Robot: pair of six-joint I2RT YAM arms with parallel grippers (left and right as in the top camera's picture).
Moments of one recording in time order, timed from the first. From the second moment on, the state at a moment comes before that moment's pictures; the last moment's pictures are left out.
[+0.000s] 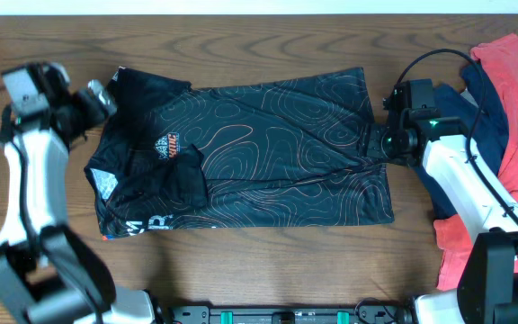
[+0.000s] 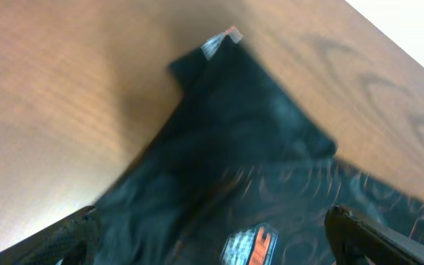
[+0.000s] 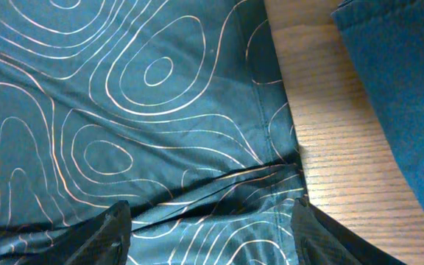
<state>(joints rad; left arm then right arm) 0.37 1.70 1.31 -0.55 0.26 -0.27 0.11 1.62 1.09 -0.69 -0.12 0.33</state>
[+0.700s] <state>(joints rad) 0.25 2.35 1.78 -0.39 0.09 -0.17 0.11 1.62 1.09 -0.75 -0.14 0.32</state>
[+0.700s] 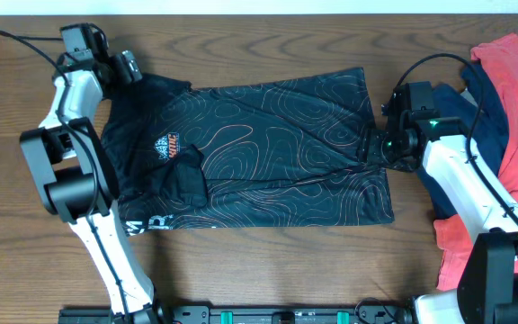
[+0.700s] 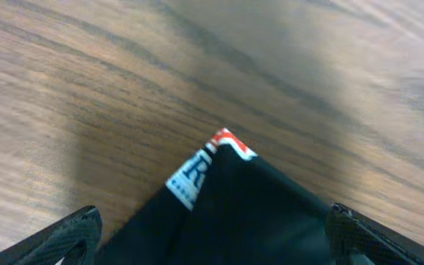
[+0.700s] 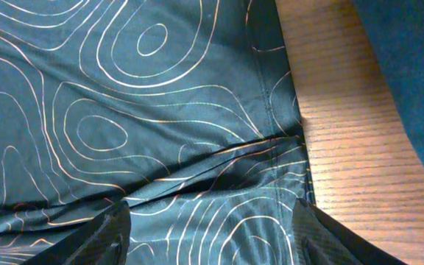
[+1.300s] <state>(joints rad) 0.20 2.38 1.79 -0.43 0.14 -0.16 0.11 1.65 1.12 -0.67 -0.14 0.25</state>
